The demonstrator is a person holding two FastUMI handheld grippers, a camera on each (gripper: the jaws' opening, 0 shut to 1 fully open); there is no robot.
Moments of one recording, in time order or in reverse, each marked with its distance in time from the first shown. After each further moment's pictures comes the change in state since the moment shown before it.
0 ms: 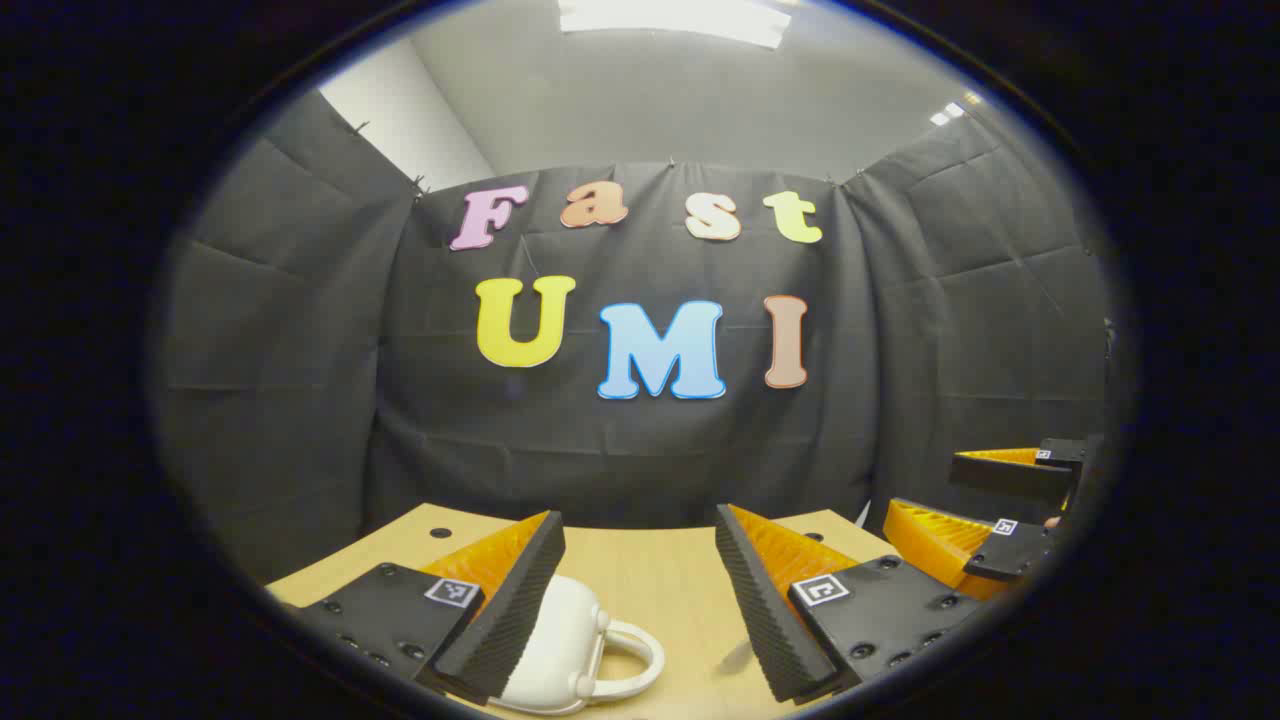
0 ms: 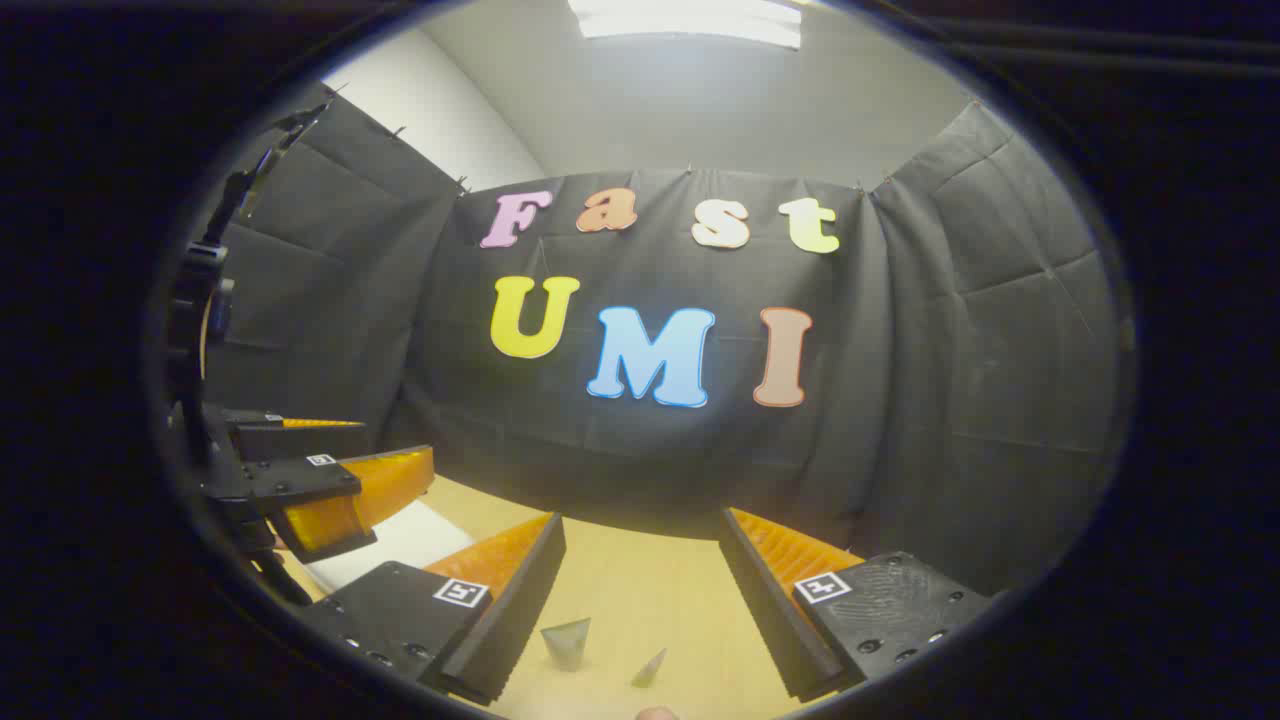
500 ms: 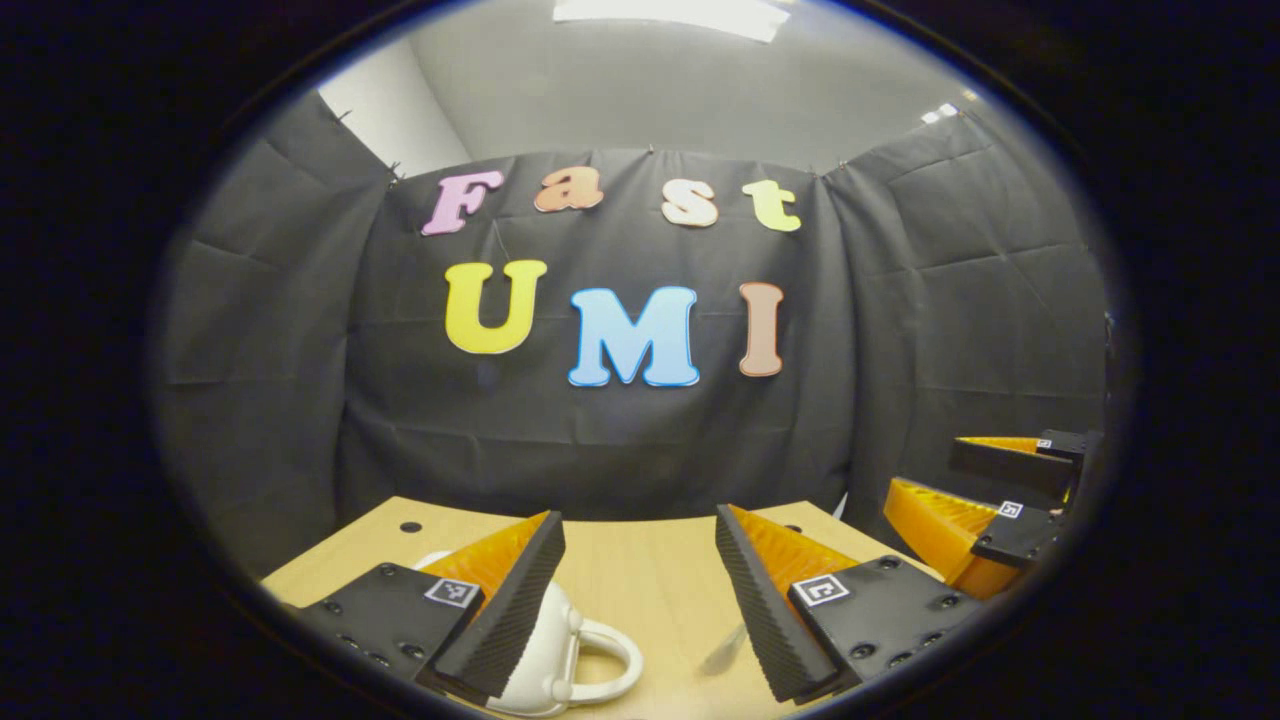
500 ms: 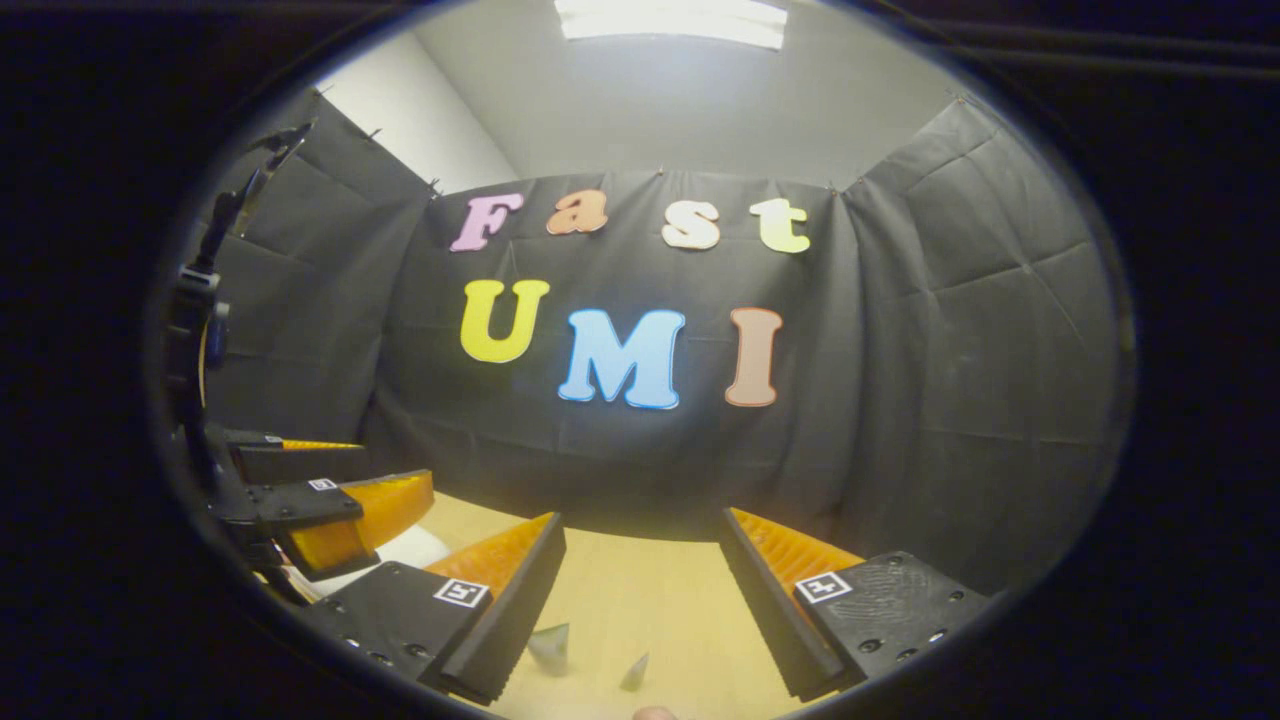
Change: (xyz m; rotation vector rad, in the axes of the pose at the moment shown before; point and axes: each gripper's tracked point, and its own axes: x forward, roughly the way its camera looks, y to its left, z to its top) left arm 0.024 -0.019 -0.024 -0.015 0.060 -0.084; right arm 0.000 -0.020 0.001 0.013 -0.006 -0.090
